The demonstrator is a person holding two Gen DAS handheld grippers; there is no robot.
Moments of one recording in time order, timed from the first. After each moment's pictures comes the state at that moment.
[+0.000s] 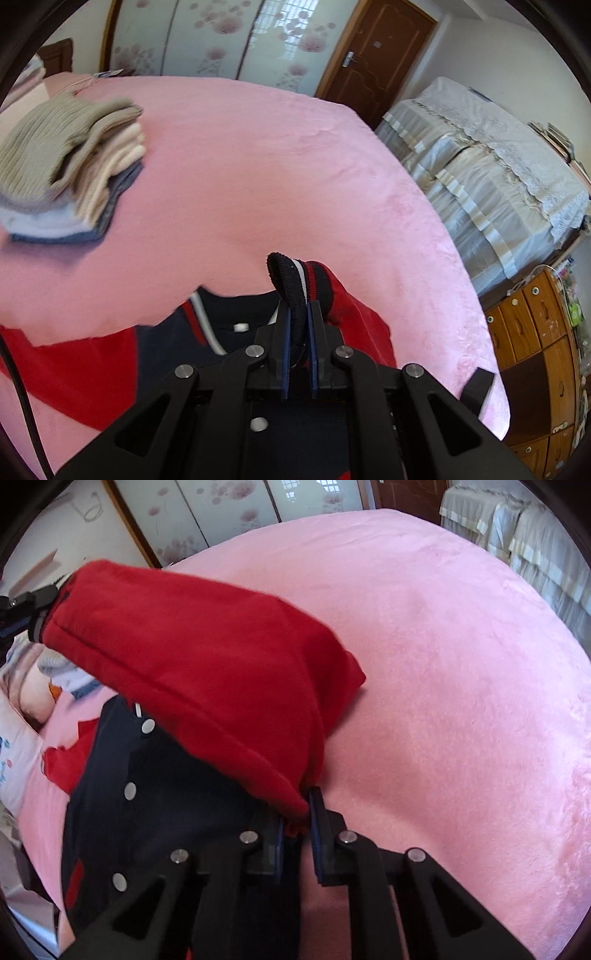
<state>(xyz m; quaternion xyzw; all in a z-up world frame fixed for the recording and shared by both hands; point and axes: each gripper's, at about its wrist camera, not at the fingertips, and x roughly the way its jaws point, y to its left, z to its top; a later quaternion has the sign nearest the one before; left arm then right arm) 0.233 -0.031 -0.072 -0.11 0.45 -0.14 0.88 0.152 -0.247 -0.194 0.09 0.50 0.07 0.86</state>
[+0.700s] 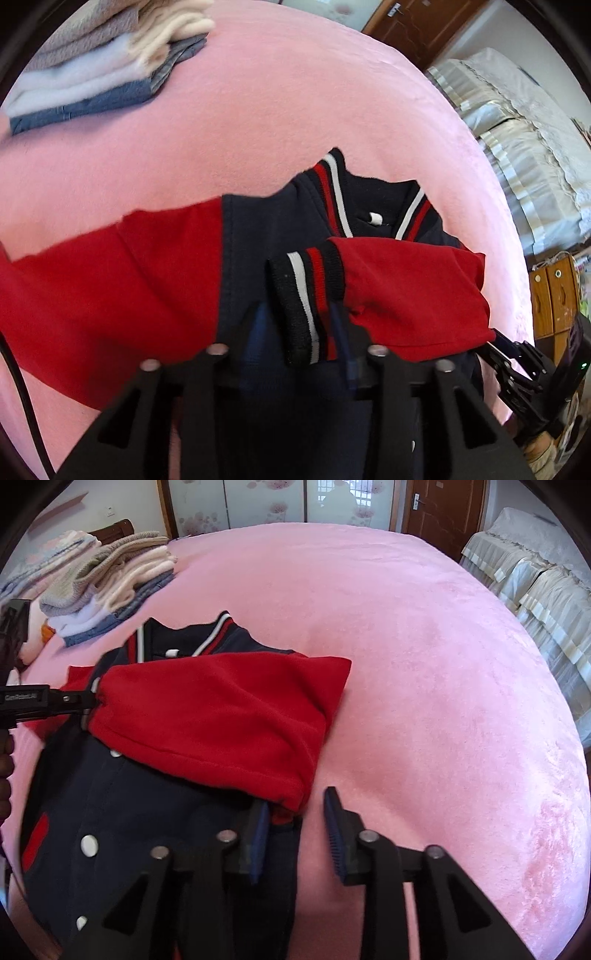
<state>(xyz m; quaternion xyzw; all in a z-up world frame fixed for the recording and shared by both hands) 0.221 0.071 -0.219 -0.13 0.56 -0.11 0.81 0.134 -0.222 -0.189 -0.01 0.51 0.07 0.86</state>
